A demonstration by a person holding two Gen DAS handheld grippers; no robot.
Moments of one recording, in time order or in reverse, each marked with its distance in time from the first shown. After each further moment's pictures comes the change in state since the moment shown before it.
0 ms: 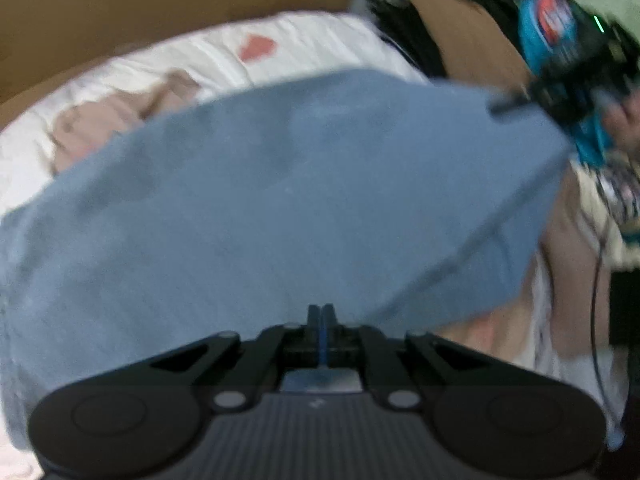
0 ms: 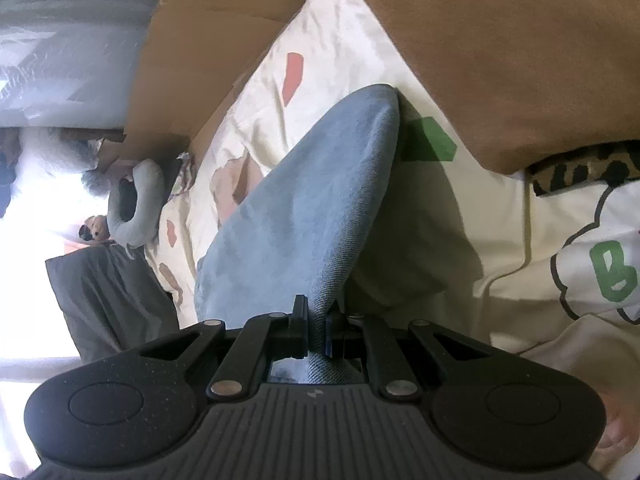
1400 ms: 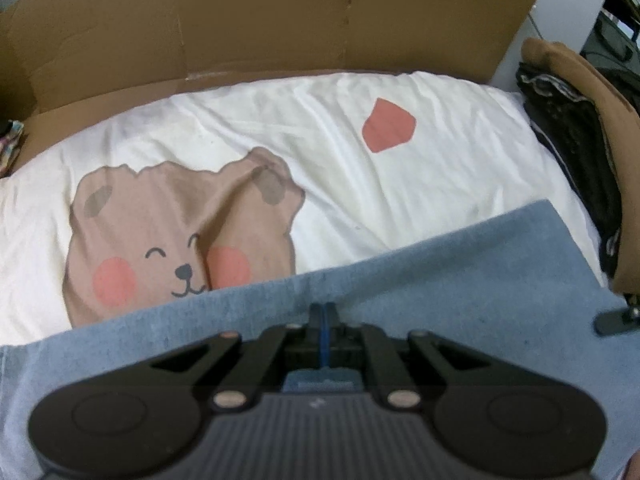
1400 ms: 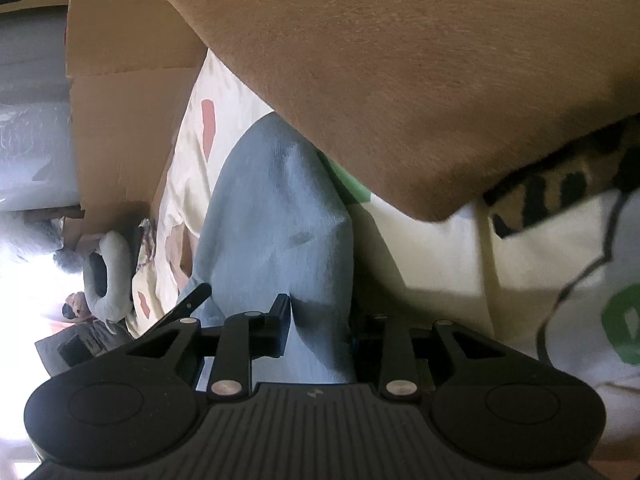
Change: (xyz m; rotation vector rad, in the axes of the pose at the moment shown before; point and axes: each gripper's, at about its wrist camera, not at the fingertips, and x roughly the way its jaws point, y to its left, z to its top) left arm 0.086 0.050 0.113 -0.171 -0.079 0.192; right arm 0.052 -0.055 0.027 0.165 -0.113 -0.018
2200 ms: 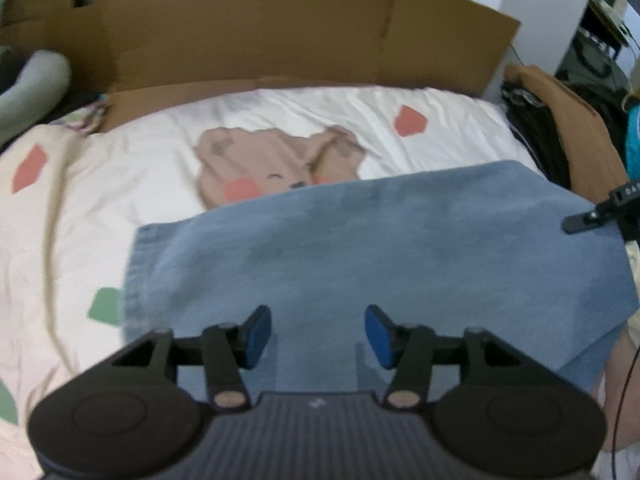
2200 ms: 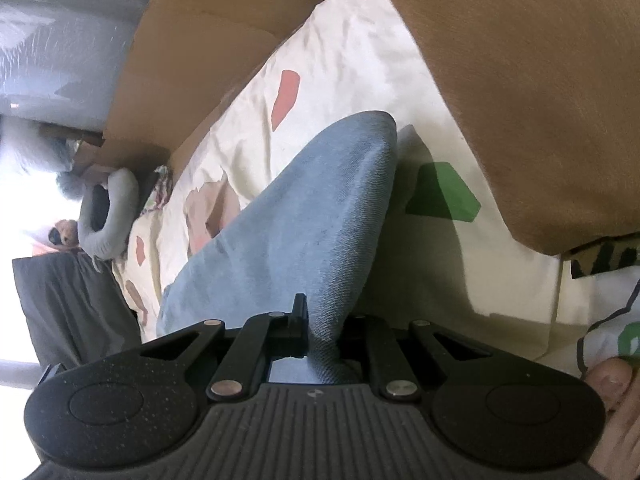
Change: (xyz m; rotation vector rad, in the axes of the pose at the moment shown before) left arm -0.127 0.062 -0.094 -0.058 -0.065 0.026; right arm -0.020 0.079 -0.016 -0.277 0.025 -0.066
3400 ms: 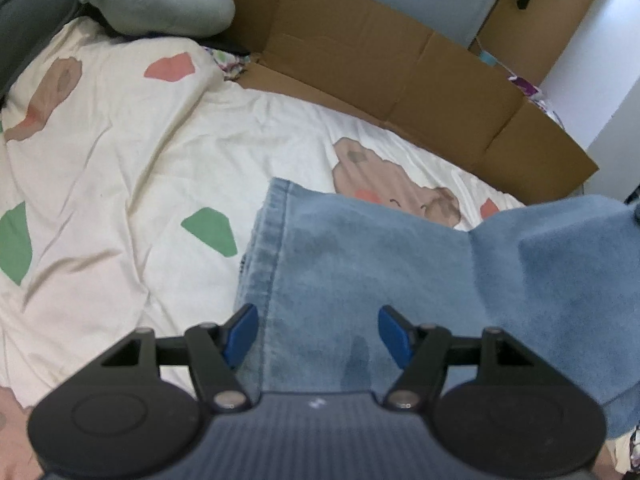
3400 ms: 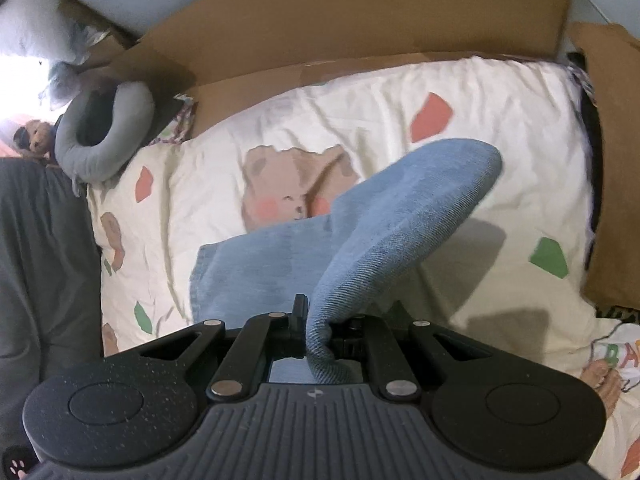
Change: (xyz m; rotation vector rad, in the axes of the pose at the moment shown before) left arm -0.017 0.086 -0.071 -0.429 -0.174 -0.016; right arm 0.018 0.266 -0.015 -0.283 0.107 -0.299
